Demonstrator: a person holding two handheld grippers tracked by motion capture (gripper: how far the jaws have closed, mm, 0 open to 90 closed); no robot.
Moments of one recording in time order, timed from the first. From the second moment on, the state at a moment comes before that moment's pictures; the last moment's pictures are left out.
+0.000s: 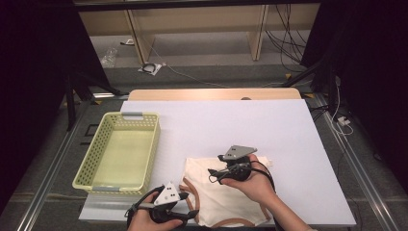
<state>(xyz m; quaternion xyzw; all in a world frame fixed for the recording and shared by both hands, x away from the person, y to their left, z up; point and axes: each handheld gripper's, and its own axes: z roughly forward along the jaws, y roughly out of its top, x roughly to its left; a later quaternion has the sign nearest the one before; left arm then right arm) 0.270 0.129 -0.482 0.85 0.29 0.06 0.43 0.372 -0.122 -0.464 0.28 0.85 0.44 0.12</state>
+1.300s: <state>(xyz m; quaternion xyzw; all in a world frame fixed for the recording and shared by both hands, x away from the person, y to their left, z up) 0.266 0.130 -0.484 0.86 0.29 0.05 0.42 0.432 -0.052 -0.477 0.25 0.90 0.35 0.10</state>
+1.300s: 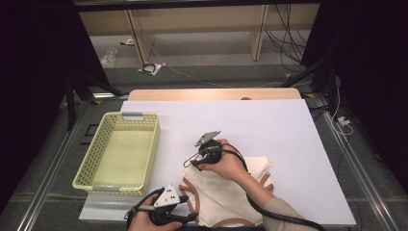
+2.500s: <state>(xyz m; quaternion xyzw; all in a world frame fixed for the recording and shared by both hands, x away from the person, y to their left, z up) 0.266 0.123 -0.491 0.87 0.30 0.06 0.40 0.436 -0.023 -0.484 0.21 0.92 0.31 0.06</state>
